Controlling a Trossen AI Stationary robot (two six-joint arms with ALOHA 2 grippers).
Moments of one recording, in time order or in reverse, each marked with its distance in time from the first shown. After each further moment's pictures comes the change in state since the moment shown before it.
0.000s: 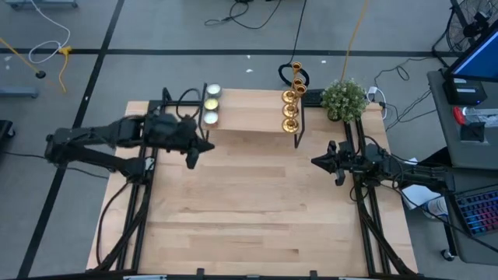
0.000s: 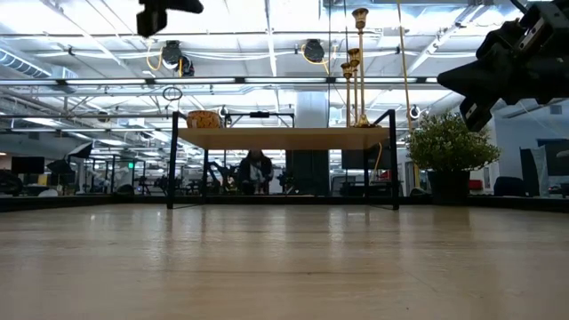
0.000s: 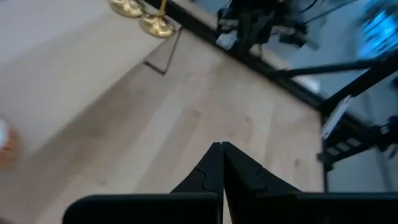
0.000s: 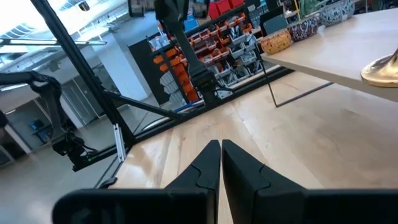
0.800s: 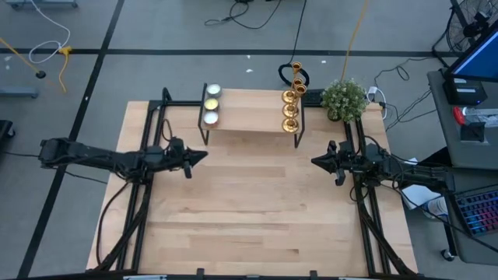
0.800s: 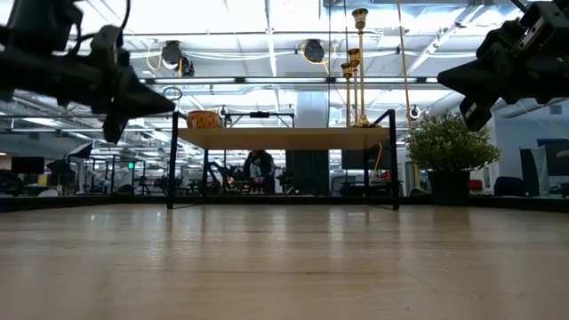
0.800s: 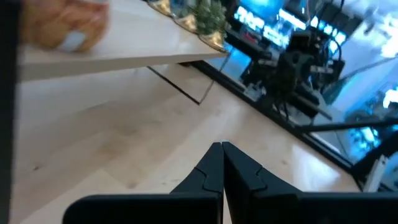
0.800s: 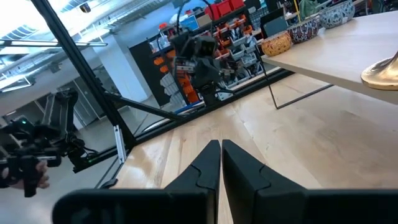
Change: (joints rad) left arm -0.077 -0.328 -1.020 1.080 -0.266 -0.070; right arm 0.000 0.000 0.000 0.007 0.001 0.000
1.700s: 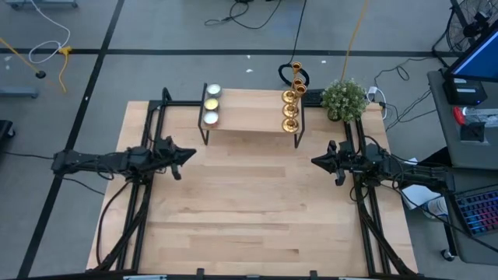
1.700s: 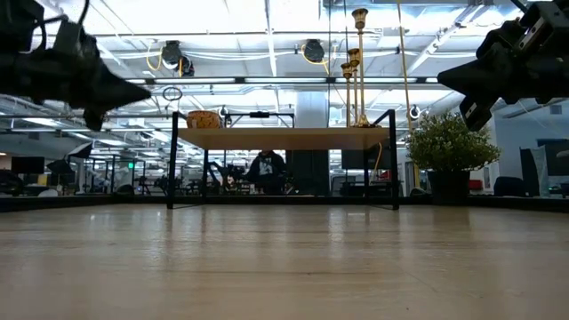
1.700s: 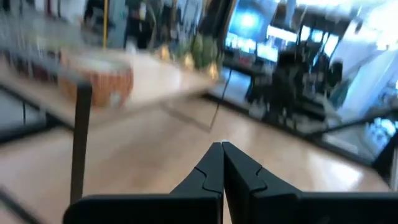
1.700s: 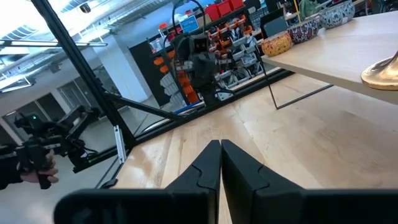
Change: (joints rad) left arm -0.042 -0.490 -0.084 -0.259 -0.096 0.250; right arm 0.000 0.000 0.000 0.000 0.000 0.000
